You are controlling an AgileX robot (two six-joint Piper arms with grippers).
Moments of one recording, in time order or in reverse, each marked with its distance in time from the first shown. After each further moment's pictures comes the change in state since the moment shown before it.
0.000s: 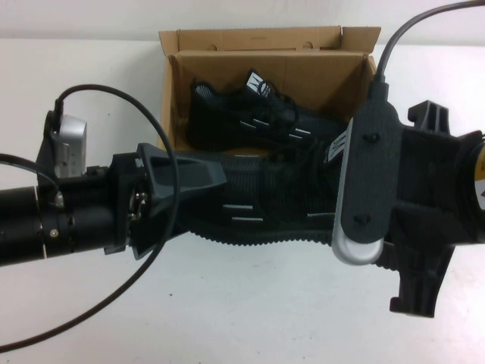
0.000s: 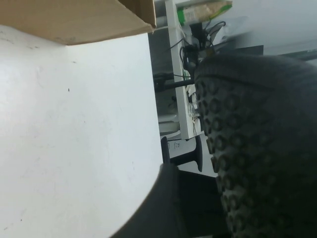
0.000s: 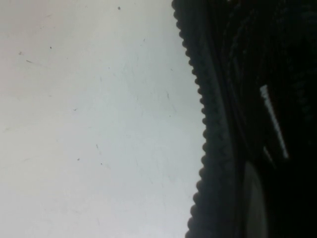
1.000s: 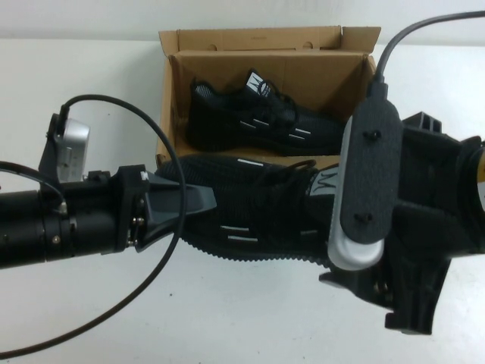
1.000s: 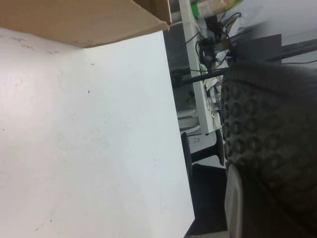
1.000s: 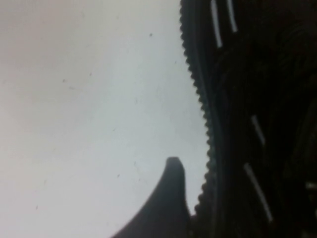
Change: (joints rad) right arm 0.000 -0.002 -0.012 0.118 0.020 -0.002; left arm 0.000 0.003 0.000 0.032 -0.021 0.047
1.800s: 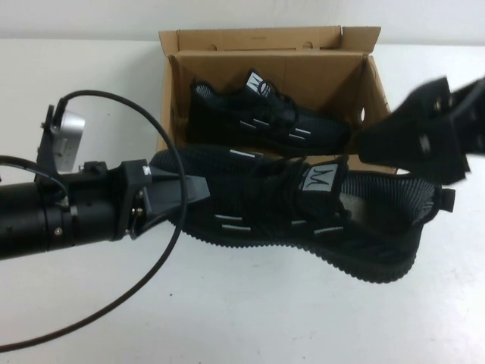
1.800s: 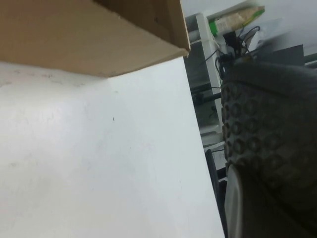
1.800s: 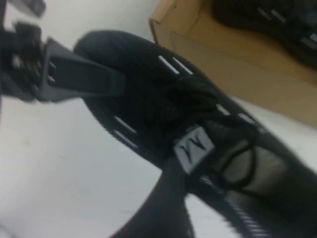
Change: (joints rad) right arm -0.142 -0.049 -0.241 0.012 0.144 0.787; left arm 0.000 0.002 -0.014 0.001 -0.078 0.058
